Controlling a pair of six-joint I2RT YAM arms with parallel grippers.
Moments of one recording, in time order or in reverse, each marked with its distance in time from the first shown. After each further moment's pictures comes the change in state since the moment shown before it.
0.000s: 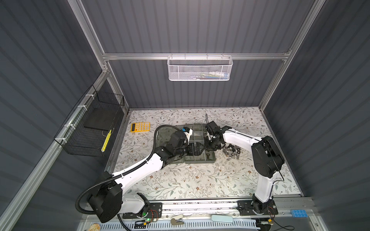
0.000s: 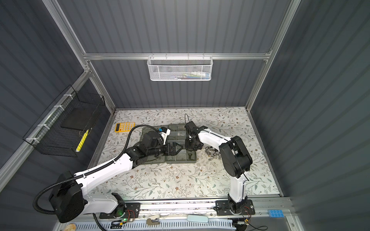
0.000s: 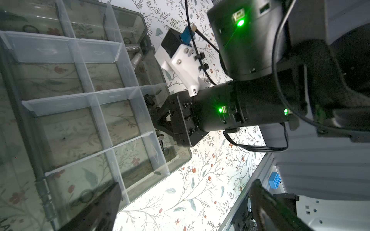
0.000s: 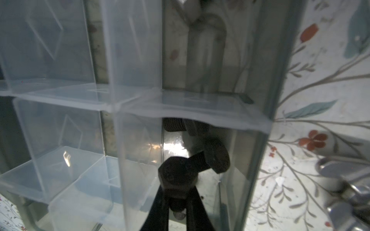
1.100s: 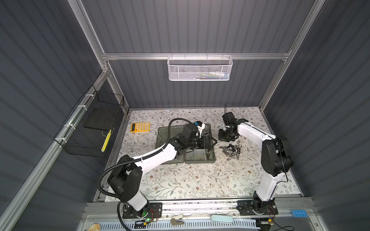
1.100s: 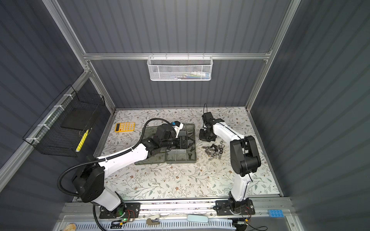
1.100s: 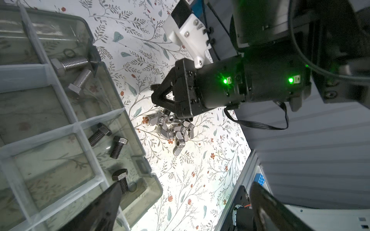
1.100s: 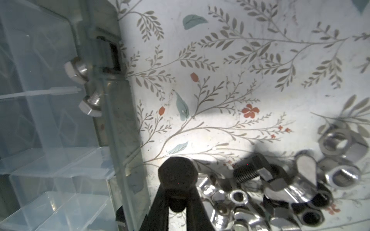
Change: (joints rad) left arm -0.033 0.261 0.239 0.075 0.080 -0.010; right arm -0.240 -0.055 0.061 -0.050 0.034 -0.080
